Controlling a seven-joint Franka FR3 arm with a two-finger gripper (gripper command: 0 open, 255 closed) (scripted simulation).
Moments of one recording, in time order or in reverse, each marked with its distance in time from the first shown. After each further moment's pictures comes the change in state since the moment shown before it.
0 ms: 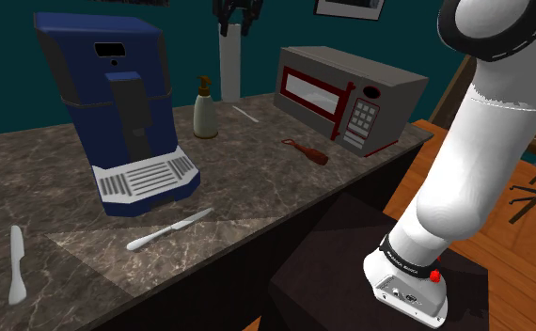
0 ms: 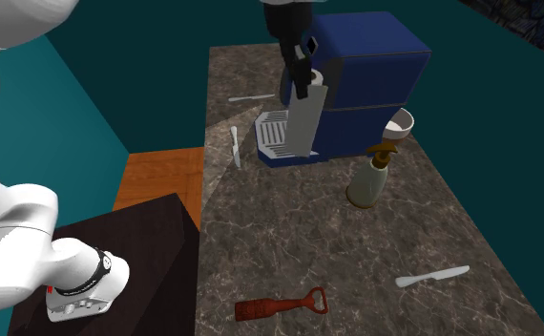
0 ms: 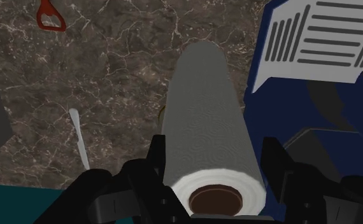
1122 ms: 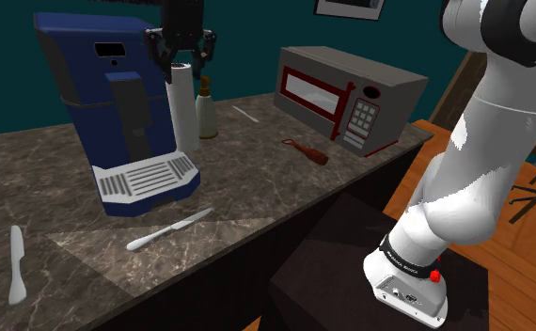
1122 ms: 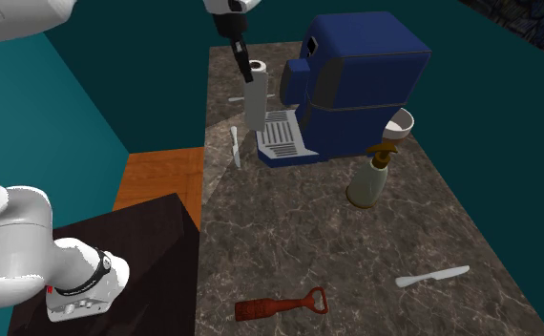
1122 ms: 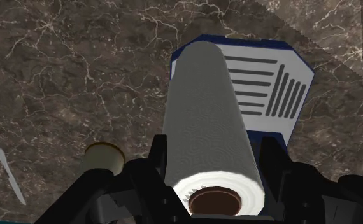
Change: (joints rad) arm 0.202 -0.049 0.163 -0.255 -0.077 0.170 0.390
